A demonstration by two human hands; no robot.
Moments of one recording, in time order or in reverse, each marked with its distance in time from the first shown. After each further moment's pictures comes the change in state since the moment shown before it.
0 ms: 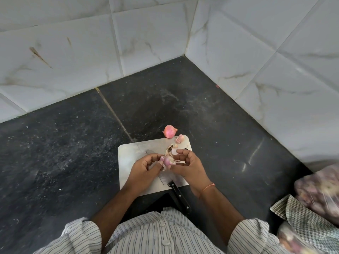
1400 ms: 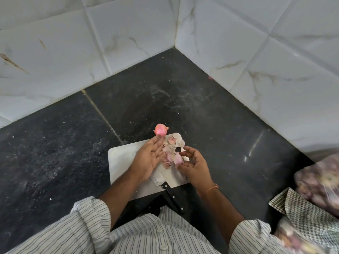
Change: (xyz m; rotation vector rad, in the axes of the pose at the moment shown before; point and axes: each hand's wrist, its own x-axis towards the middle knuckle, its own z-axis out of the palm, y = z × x) left_hand 0.067 0.024 0.043 -0.520 -0.083 -0.315; right_hand 0.016 0.022 -0.049 0.018 0.077 -0.042
